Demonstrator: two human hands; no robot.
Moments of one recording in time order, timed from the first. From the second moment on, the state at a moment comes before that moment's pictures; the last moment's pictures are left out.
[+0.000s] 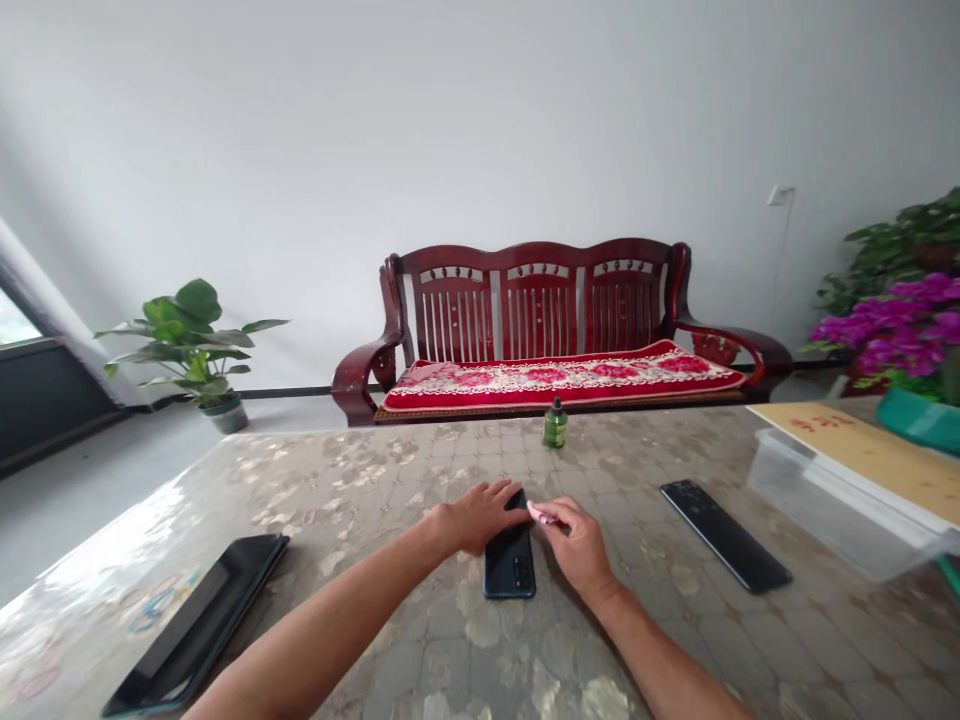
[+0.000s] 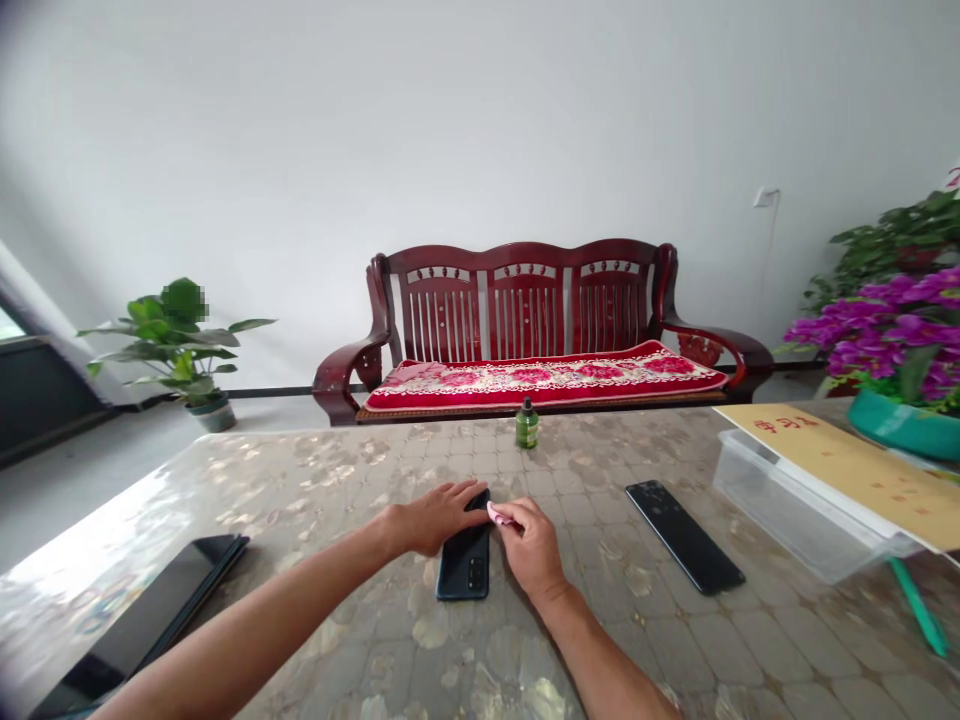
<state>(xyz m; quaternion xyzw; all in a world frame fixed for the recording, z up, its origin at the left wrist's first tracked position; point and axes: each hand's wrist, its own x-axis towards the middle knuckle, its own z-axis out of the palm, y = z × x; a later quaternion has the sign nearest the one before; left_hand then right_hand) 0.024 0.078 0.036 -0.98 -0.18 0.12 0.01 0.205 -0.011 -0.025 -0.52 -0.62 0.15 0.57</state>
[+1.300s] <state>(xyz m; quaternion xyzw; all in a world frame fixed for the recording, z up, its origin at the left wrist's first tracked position) -0.039 0.022 0.011 -0.88 -0.44 -0.12 -0.14 0.164 -0.006 0.002 -0.51 -0.81 -0.07 0.28</state>
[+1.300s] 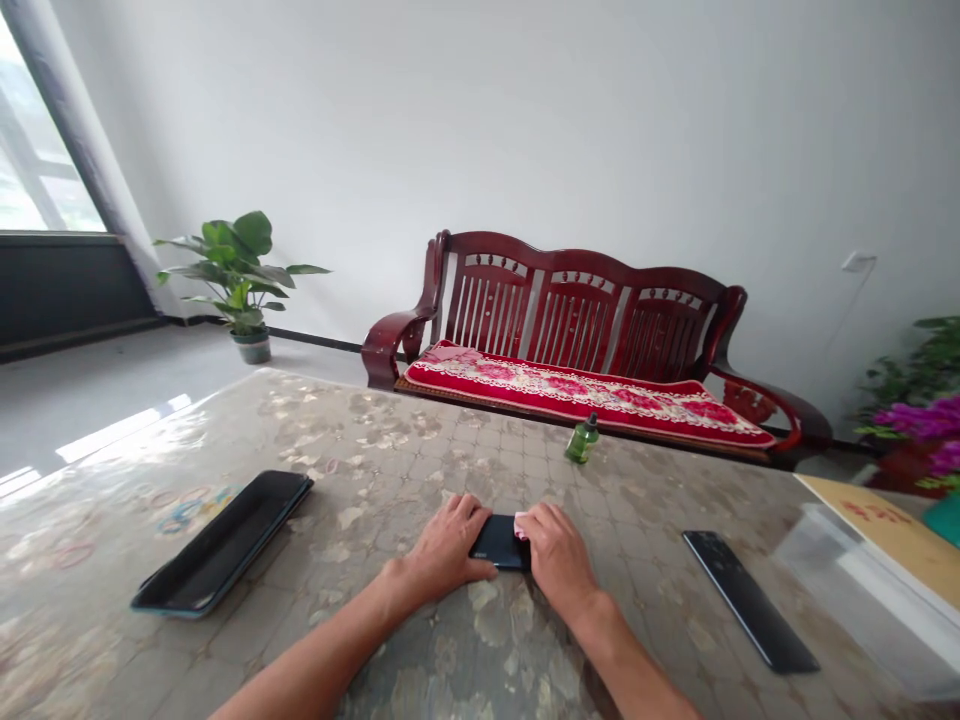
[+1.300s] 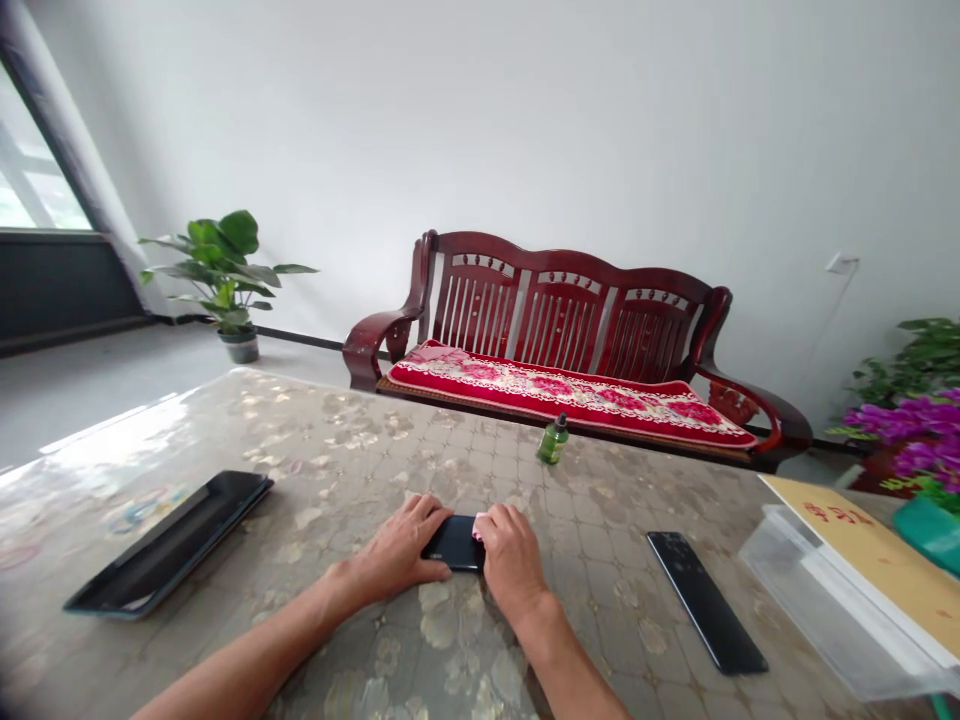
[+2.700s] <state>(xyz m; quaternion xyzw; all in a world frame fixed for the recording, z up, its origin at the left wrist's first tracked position) -0.035 0.021 0.019 -0.88 -0.45 -0.10 -0.12 0.216 -0.036 -0.003 -0.53 -0.81 -0.04 0.24</state>
